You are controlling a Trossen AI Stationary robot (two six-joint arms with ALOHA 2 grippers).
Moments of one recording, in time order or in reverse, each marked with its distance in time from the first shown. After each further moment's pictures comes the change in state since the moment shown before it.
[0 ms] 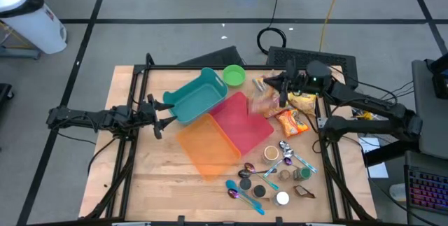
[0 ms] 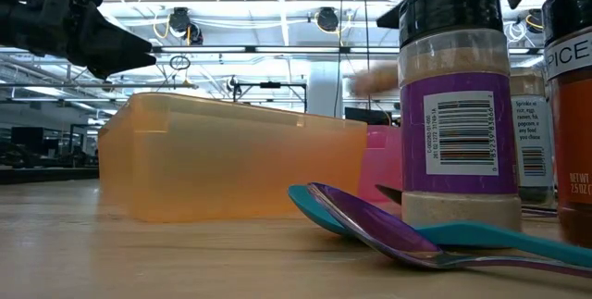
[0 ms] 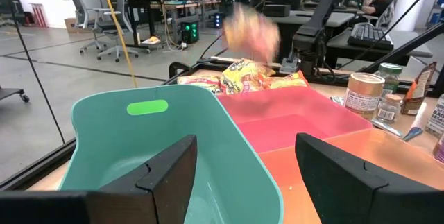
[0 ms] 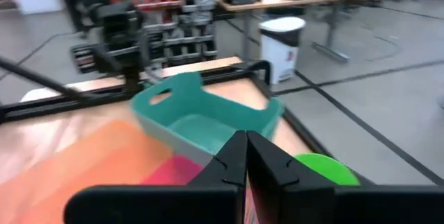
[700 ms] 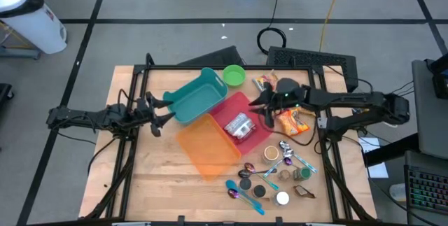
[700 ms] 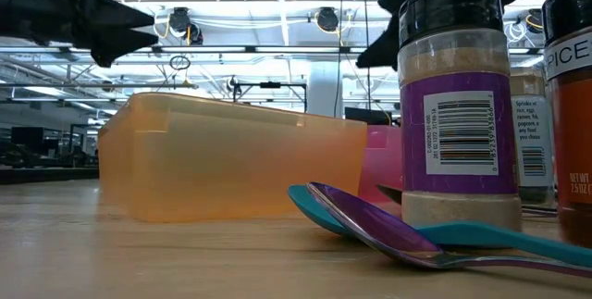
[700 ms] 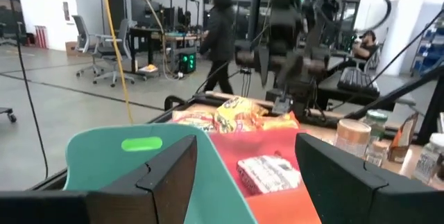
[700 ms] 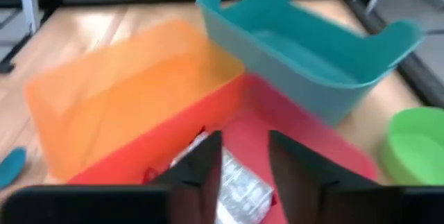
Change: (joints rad) left arm 0.001 0.000 0.000 0.166 0.000 -0.008; right arm 0.222 0.273 0.000 -0.025 0.000 -0.098
